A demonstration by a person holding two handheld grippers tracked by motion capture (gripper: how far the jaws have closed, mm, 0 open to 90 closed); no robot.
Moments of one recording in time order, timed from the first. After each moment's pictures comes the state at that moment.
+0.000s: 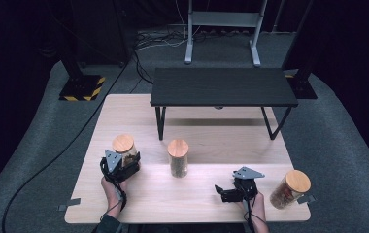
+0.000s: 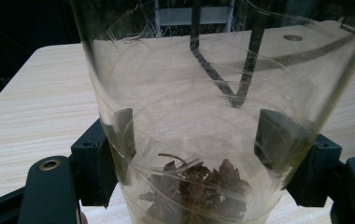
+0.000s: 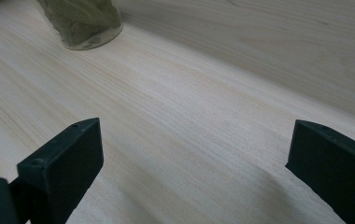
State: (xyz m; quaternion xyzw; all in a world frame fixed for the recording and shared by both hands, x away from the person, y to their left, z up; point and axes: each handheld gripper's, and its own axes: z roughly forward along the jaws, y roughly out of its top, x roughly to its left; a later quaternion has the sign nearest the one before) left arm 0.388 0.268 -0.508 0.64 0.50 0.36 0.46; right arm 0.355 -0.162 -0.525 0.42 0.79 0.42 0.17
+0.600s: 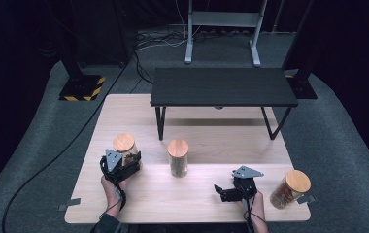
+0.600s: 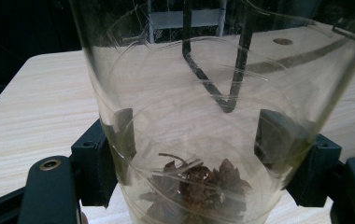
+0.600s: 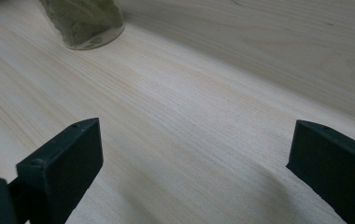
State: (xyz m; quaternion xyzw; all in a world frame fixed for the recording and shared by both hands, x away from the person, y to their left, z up) left arm 0.387 0.267 -0.499 0.65 0.49 0.35 0.47; right arm 0.358 -0.160 -0.525 0.41 0.79 0.42 0.17
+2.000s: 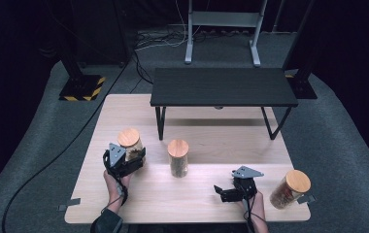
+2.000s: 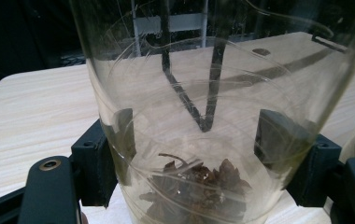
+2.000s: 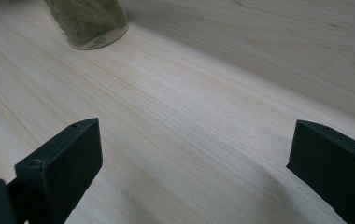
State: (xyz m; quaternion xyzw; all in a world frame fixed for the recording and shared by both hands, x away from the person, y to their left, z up) left arm 0.395 0.255 -0.478 0.67 0.46 0.34 0.49; right arm 0.357 -0.160 -0.525 0.41 0.79 0.42 0.16
